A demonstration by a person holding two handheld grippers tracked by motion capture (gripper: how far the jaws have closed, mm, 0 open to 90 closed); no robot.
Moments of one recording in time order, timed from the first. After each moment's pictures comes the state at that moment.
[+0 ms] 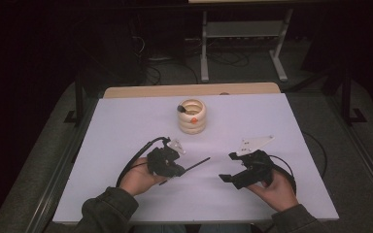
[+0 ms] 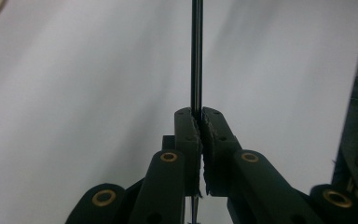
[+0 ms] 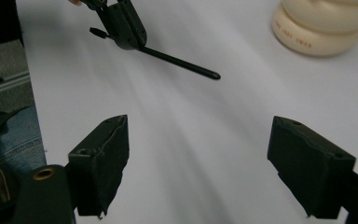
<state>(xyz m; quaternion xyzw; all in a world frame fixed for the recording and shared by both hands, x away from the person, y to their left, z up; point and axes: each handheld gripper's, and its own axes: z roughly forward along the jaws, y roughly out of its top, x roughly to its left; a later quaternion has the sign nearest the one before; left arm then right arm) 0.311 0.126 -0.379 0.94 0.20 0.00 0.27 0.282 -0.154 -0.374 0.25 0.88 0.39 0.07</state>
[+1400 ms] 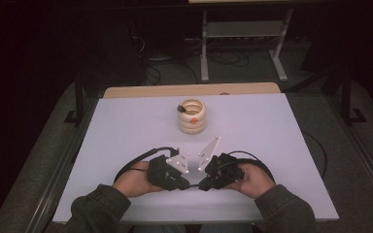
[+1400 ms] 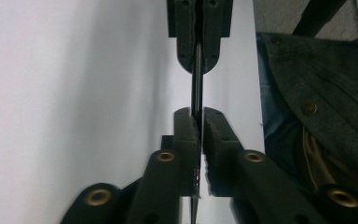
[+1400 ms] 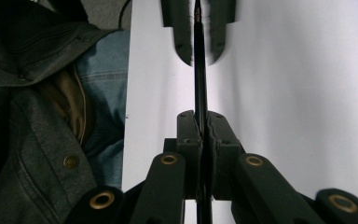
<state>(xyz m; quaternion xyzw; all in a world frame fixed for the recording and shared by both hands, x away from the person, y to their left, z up) 0.283 0.117 -0.363 0.96 0.02 -0.02 0.27 0.290 -0.076 -0.372 0.03 0.96 0.28 -0.05</state>
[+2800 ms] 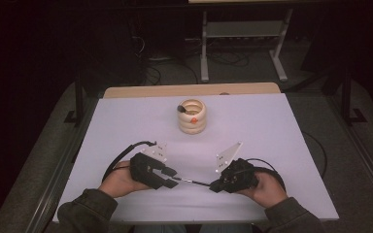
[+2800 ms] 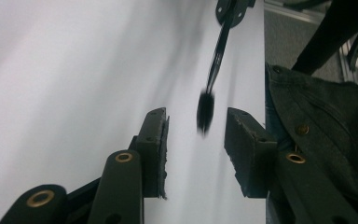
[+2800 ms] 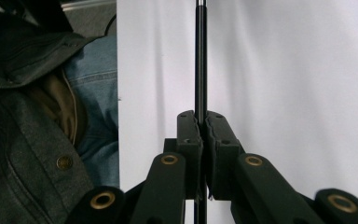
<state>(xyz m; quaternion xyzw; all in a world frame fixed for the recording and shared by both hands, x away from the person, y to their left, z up) 0.295 0.166 -0.367 0.93 0.11 -0.05 0.35 0.279 -0.115 -0.385 0.08 0.94 0.32 -0.03</state>
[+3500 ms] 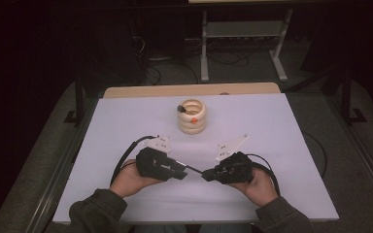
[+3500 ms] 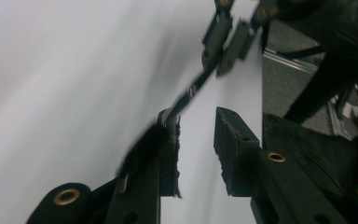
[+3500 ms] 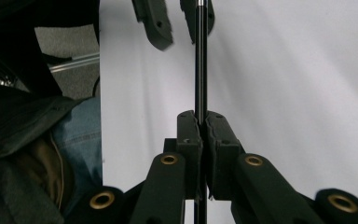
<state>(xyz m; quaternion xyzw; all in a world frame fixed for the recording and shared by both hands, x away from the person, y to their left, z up) 0.302 0.148 -0.363 0.89 0.15 -0.06 0.42 0.286 -0.110 -0.376 0.14 0.90 0.41 -0.01</state>
